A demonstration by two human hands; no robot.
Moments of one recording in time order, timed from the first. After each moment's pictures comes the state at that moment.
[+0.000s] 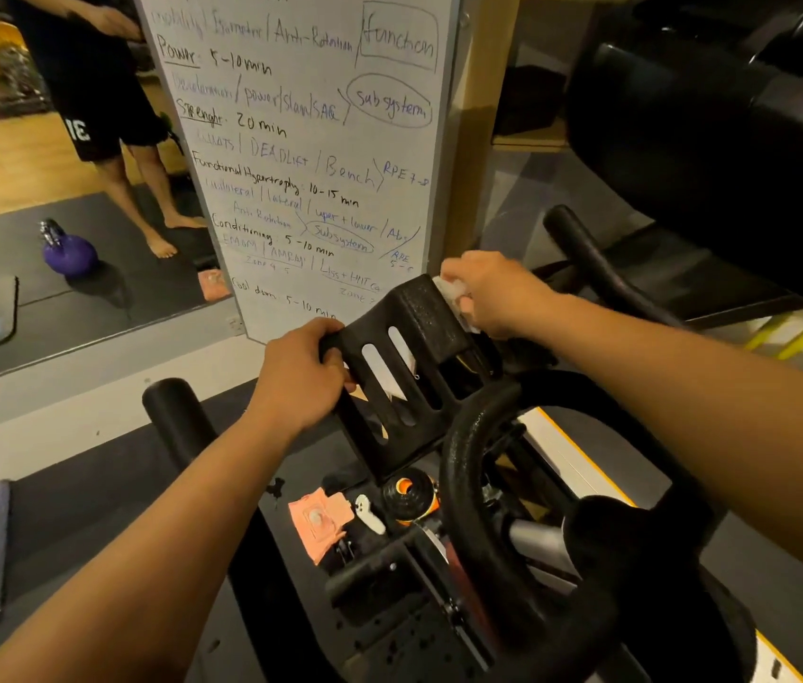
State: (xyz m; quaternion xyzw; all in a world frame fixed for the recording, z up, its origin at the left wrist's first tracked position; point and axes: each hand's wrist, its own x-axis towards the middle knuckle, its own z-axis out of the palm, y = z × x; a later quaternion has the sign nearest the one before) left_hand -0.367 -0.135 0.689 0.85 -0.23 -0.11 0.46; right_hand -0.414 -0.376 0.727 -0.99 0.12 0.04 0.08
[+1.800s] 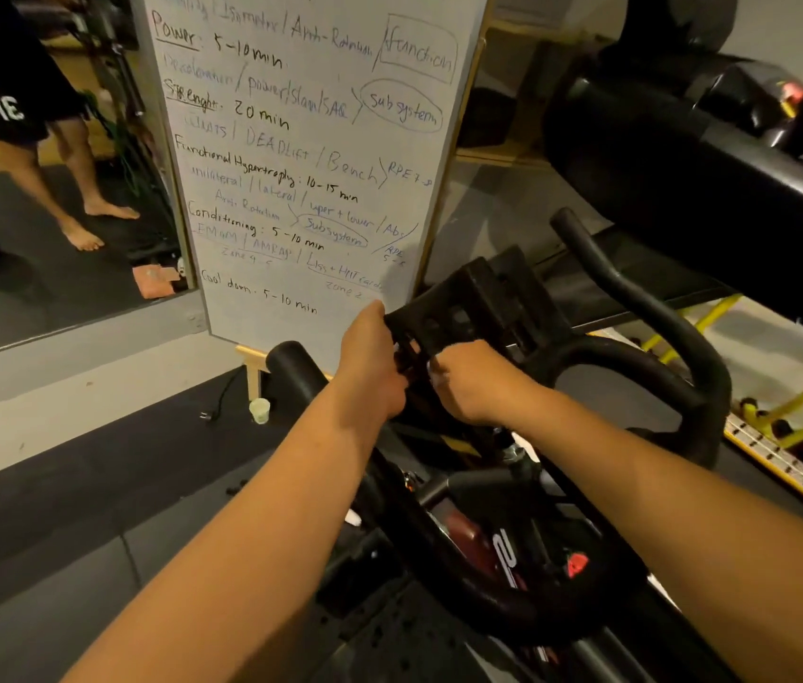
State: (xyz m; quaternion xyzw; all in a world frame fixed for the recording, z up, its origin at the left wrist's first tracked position) left_hand -0.374 -0.110 0.707 0.48 0.10 -0.42 0.76; right_hand -0.451 -0.198 0.704 -0.96 0.24 0.10 0.09
